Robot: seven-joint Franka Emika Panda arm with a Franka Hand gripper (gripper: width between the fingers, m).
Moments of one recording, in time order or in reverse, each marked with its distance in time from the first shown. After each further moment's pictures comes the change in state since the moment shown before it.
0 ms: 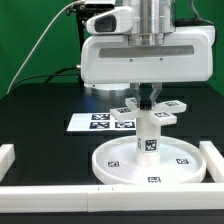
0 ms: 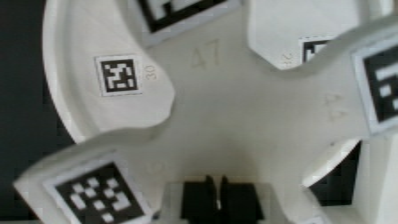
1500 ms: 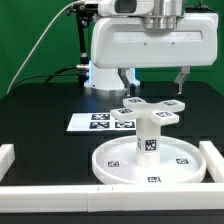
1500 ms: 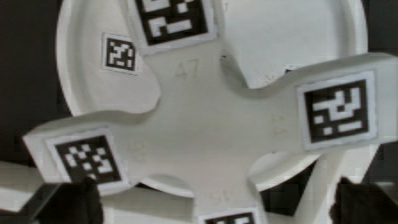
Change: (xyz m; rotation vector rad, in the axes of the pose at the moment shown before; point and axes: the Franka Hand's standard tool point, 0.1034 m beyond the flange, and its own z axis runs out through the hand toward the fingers) arm -0.009 -0.002 -0.022 0.018 0.035 -0.158
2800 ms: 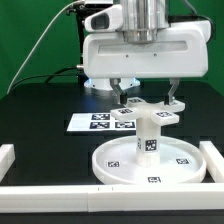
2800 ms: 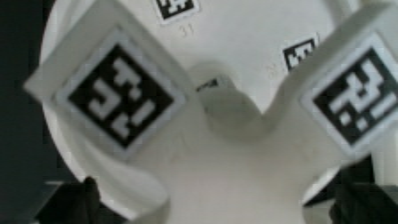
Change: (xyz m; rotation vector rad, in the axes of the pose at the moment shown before) arm -0.021 -0.006 0.024 0.013 -0.045 0.437
